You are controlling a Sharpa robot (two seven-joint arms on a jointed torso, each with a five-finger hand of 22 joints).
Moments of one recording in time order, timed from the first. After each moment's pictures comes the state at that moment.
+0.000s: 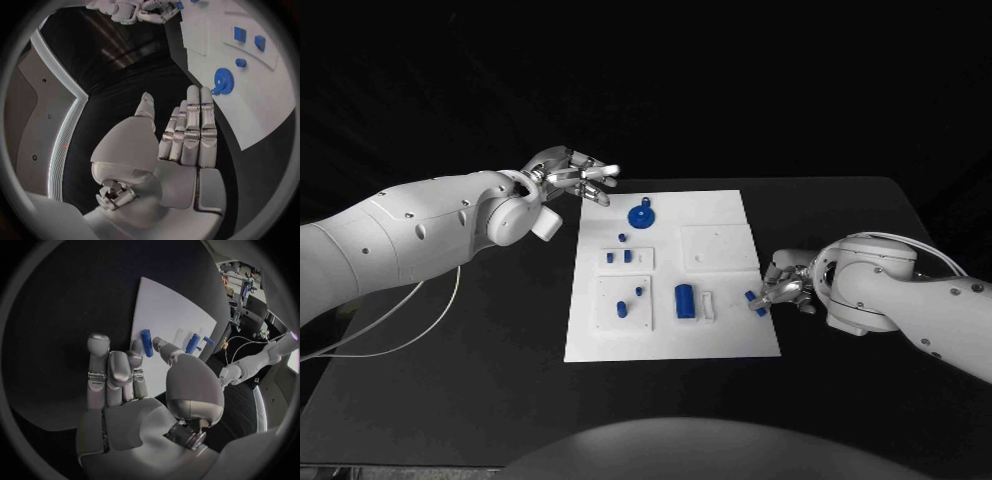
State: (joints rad) left arm 1.24 -0.73 -0.10 1.10 -0.33 -0.02 0.25; left_hand 1.26 0.06 -0.18 0.05 0.05 0.95 0.16 0.06 0.07 1.13 0.12 0.06 0.06 1.41 0.05 0.07 0.25 0.06 1.25 0.03 0.08 0.20; right arm 0.95 -0.89 0.17 1.62 -1.37 0.22 -0.66; right_hand 0.96 -0.23 0.53 0.01 0.14 1.12 -0.01 0.18 1.11 1.22 -0.06 1.06 1.06 1.47 -0.10 1.08 1.28 0.08 1.46 -0.13 0.54 1.31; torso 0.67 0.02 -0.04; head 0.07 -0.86
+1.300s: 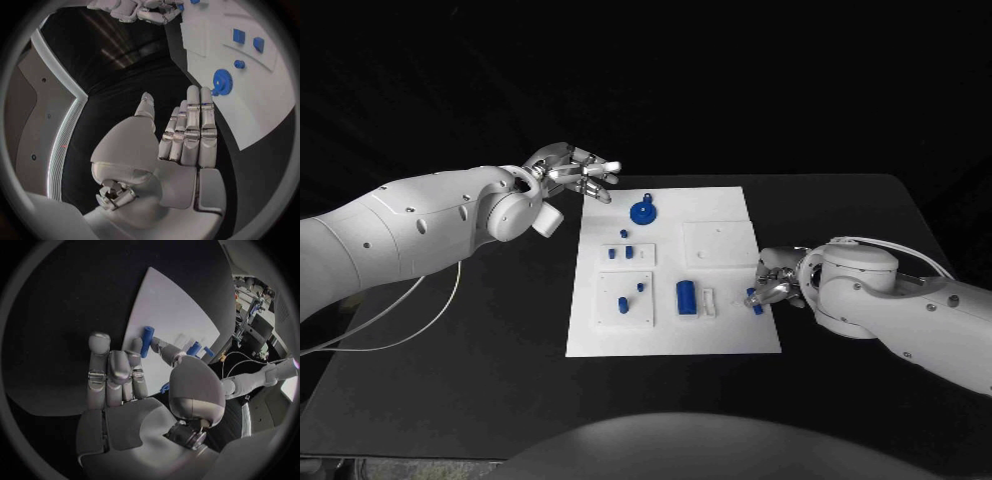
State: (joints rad) left arm 1.24 -0.73 -0.10 1.10 -0.33 -0.01 0.24; left_hand 1.26 0.06 -0.18 0.05 0.05 0.95 0.16 0.06 0.06 1.13 0.12 0.06 0.06 1.41 0.05 0.07 0.25 0.06 1.25 0.03 0.08 0.20; right arm 0.95 -0.85 0.11 1.62 -1.55 0.17 -0.62; right_hand 0.92 -0.19 0.75 -0.11 0.22 1.15 0.00 0.15 1.10 1.20 -0.06 1.04 1.04 1.45 -0.11 1.05 1.28 0.07 1.46 -0.13 0.49 1.31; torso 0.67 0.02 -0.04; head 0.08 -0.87
